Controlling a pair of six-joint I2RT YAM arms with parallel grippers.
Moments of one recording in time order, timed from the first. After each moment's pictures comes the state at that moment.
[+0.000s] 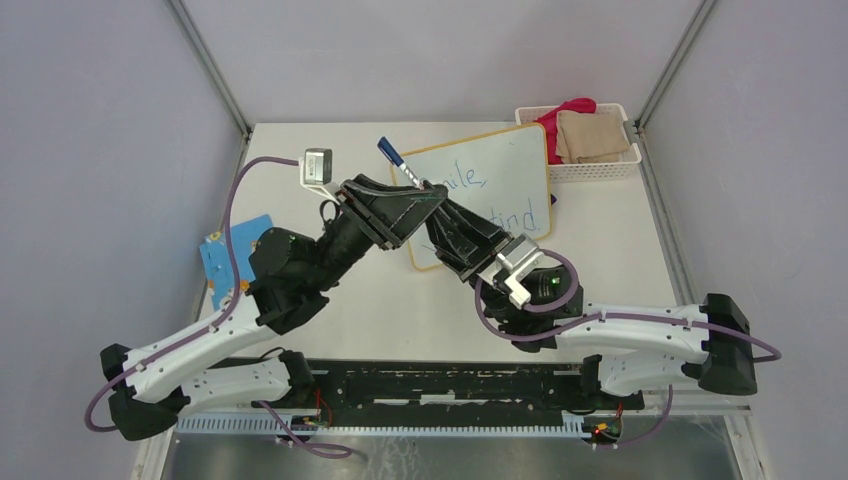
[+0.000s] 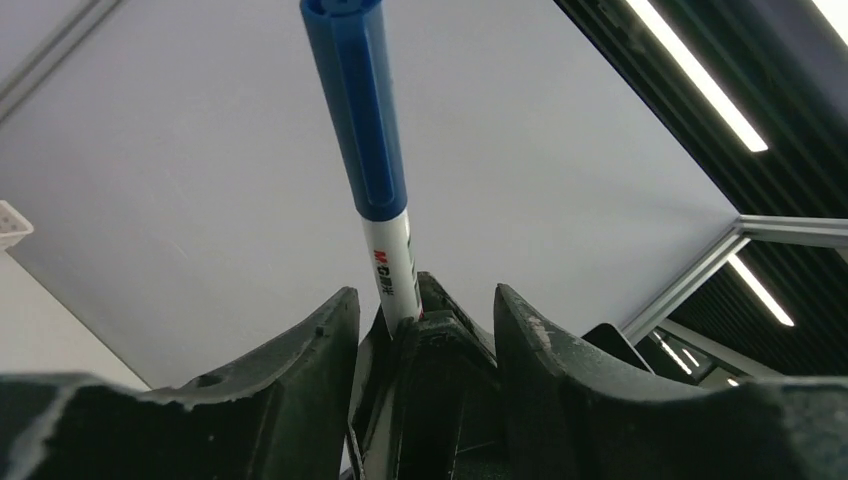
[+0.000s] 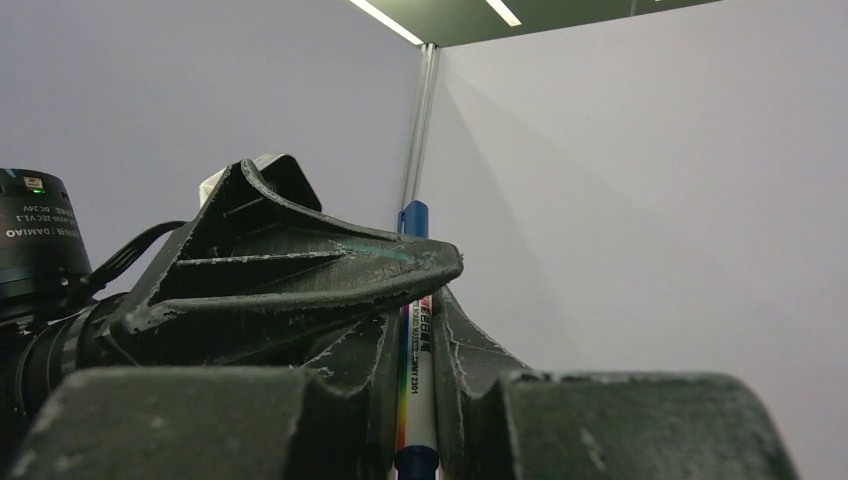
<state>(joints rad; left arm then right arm) -1.04 0.93 1.00 0.49 -0.08 -0.94 1.34 1.24 0.95 1.23 0.30 -0.61</state>
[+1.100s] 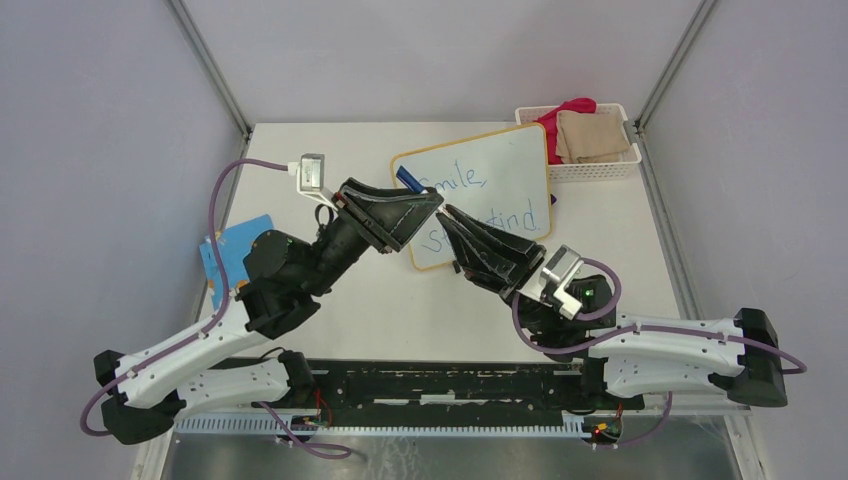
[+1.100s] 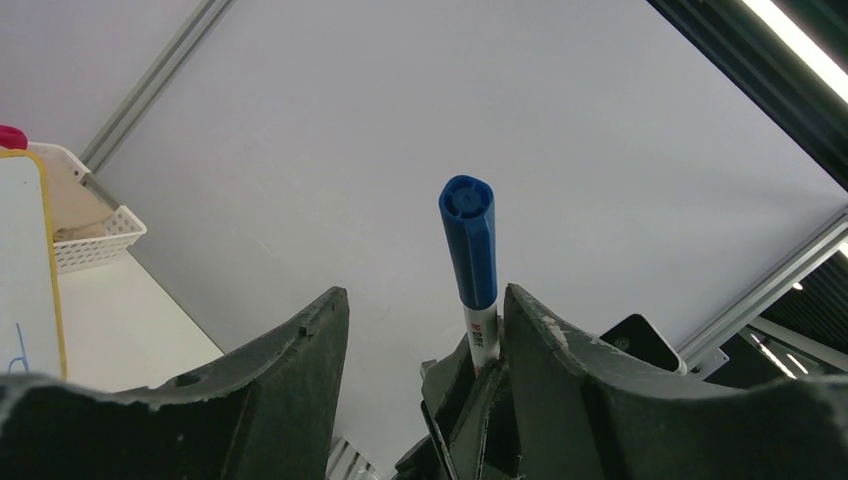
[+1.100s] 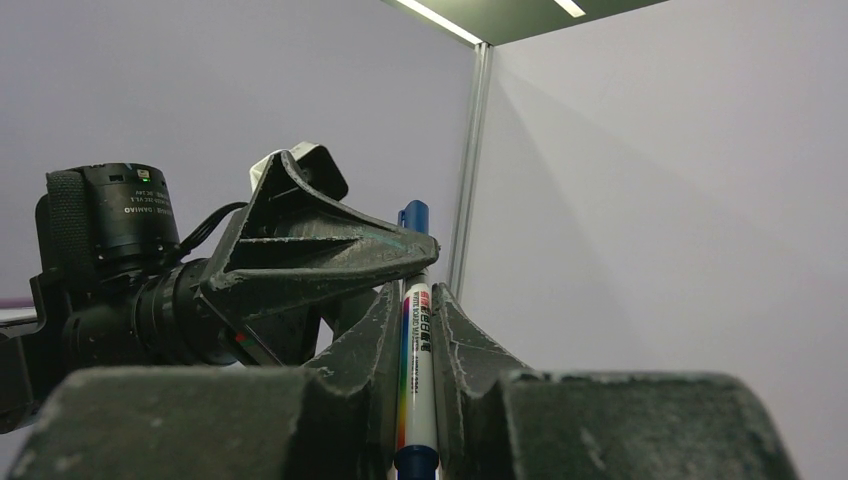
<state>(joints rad) -1.05 0.88 1.00 0.35 -0.15 -0.81 1.34 1.05 0.79 1.14 0.24 -0.46</state>
